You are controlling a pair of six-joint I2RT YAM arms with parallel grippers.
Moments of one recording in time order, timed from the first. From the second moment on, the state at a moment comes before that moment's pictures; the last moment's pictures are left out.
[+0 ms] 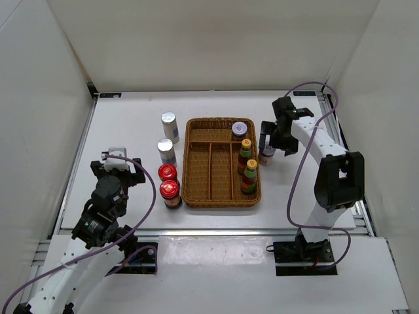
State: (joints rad) left arm -0.51 0.38 0.60 -0.37 -0.63 -0.01; right arm 0.25 1.73 1.43 -0.91 0.06 0.34
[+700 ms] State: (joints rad) left arm -0.51 0.38 0.60 -0.37 -0.63 -0.01; right arm 0.24 1.84 1.43 -0.83 0.04 0.35
